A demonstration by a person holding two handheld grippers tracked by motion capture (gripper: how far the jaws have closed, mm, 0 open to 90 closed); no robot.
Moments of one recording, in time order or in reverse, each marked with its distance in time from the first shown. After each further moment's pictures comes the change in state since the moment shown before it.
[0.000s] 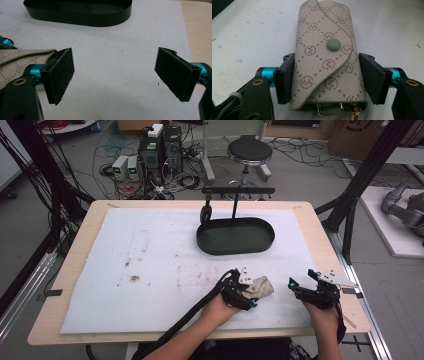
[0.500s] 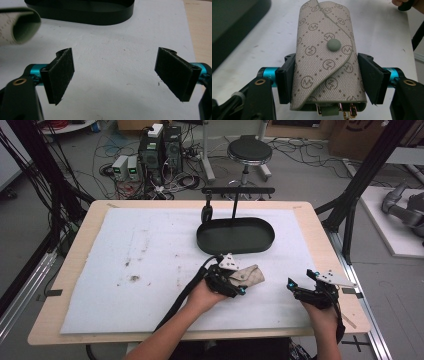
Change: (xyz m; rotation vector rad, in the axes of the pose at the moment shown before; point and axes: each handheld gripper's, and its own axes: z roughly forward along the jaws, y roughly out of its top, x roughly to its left) left arm 0.043 0.003 -0.050 -0.068 -0.034 0.002; right arm 0.002 -0.001 0.002 0.009 0.005 -0.010
